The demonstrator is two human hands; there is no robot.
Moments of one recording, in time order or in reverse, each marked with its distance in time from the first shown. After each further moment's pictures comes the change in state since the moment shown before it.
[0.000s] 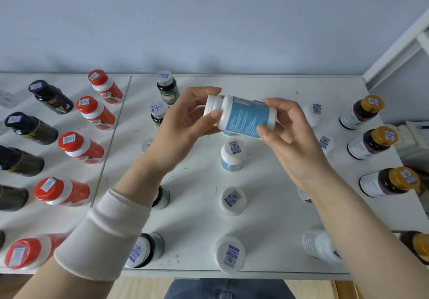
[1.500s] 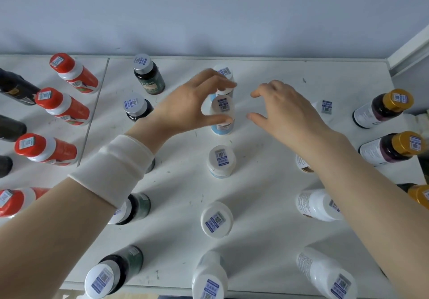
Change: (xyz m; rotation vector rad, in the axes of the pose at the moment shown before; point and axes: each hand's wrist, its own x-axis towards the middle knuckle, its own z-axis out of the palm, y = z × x) left_hand 0.097 -0.070 -0.017 0.944 -0.227 0.317; right_hand 0.091 0.012 -0.035 -1.500 -0.173 0.118
